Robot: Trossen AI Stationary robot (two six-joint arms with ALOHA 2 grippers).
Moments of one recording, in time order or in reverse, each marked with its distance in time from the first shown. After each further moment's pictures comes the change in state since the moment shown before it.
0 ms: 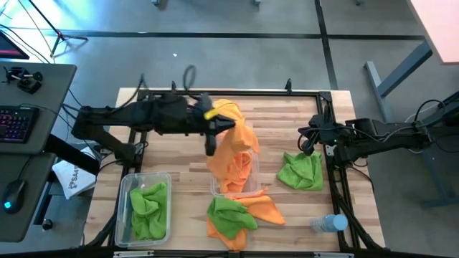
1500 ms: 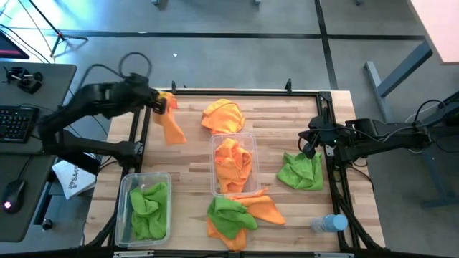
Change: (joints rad) left arm 0.433 -0.459 -0.301 -0.826 -0.338 -0.442; right arm 0.000 -0.002 0.000 -0.031 -0.085 0.003
